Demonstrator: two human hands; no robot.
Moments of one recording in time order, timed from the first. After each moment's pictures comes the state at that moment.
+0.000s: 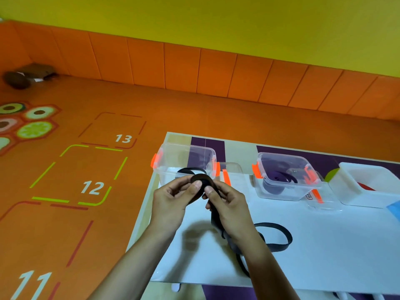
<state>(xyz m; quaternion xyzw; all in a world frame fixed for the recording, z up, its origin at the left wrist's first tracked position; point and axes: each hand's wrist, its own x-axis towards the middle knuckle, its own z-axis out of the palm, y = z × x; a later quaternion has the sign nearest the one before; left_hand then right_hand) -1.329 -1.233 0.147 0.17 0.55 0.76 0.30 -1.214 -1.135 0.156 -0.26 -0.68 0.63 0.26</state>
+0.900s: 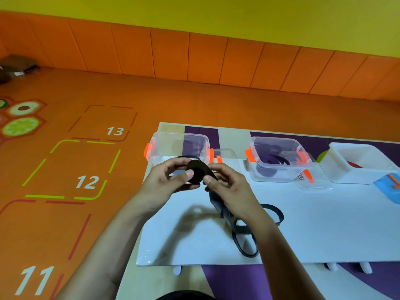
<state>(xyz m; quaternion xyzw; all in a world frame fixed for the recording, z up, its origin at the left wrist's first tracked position) -1.355 -1.241 0.155 0.32 0.53 0.67 0.41 -1.195 -1.120 0.161 -0.25 -0.72 0.61 0.22</state>
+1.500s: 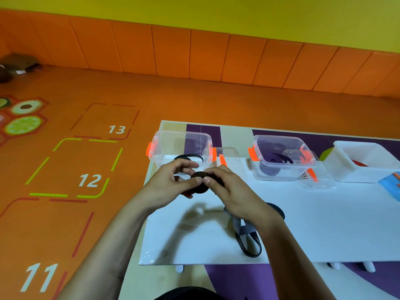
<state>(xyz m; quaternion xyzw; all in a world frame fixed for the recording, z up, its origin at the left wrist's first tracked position) -1.366 -1.238 0.162 0.36 0.66 0.53 0.39 -1.204 -1.109 0.161 -0.22 -0.86 0.46 0.10</state>
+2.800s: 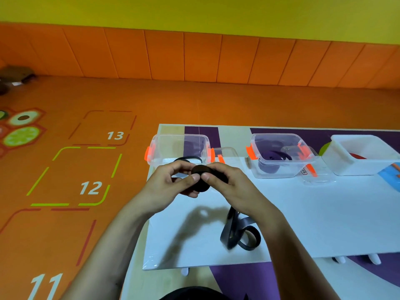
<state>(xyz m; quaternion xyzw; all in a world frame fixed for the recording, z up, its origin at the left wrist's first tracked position) -1.363 -1.241 0.173 0.38 0.62 0.56 0.40 -1.201 -1.110 0.175 -0.20 -0.80 0.54 0.17</state>
